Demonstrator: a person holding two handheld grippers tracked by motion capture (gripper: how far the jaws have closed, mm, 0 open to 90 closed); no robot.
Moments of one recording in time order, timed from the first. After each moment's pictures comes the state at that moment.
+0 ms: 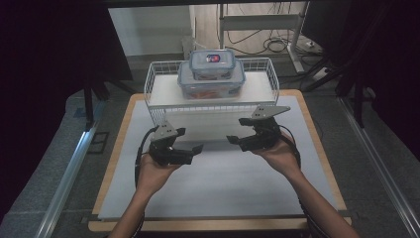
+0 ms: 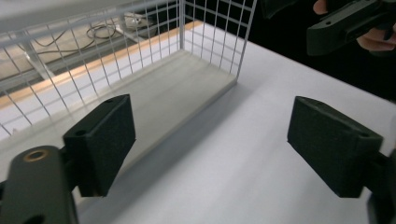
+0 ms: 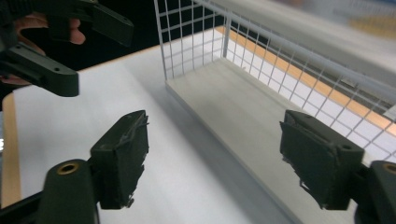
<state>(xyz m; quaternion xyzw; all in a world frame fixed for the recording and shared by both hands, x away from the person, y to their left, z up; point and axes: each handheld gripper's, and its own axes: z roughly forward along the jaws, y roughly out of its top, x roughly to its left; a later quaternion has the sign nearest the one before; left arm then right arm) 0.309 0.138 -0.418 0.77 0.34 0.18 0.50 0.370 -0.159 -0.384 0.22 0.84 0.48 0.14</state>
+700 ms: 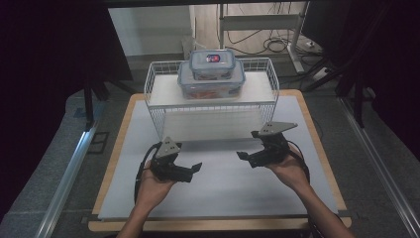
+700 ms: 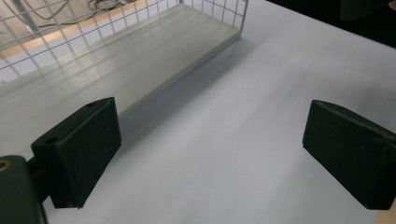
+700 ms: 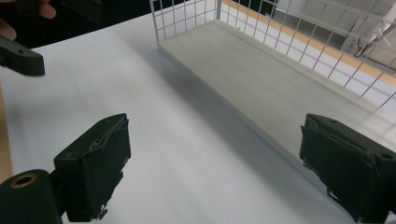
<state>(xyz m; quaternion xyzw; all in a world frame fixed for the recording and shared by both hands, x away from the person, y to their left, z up) 0.284 0.139 -0.450 0.80 0.36 0.18 0.45 0.354 -0.188 -0.421 0.24 0.85 0.45 0.14</state>
